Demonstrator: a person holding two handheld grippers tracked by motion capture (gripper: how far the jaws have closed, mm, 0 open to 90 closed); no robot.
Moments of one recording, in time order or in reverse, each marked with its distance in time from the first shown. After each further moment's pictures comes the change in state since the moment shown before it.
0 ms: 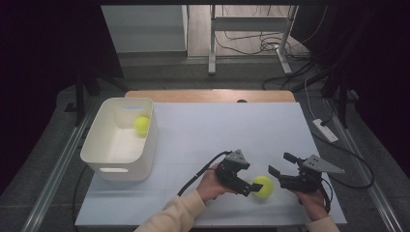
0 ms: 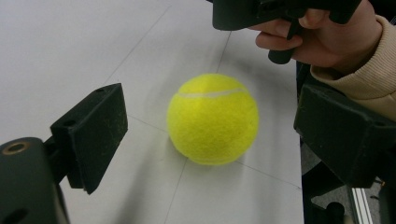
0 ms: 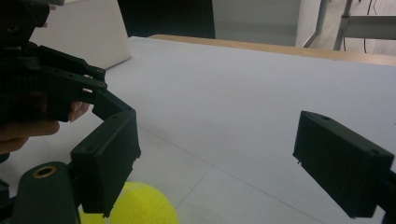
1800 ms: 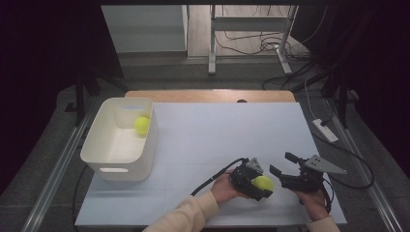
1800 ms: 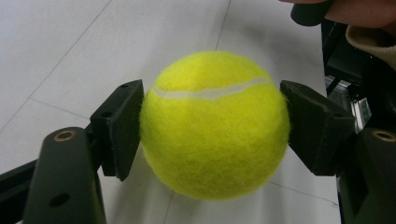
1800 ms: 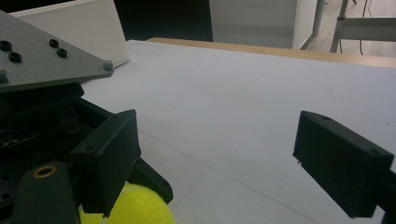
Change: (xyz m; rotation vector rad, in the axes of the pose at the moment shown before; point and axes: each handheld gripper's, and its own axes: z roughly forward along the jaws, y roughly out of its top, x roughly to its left) left arm -0.004 0.001 0.051 0.131 0.002 0.048; right arm -0.001 0.000 -0.003 -0.012 -0.009 0.007
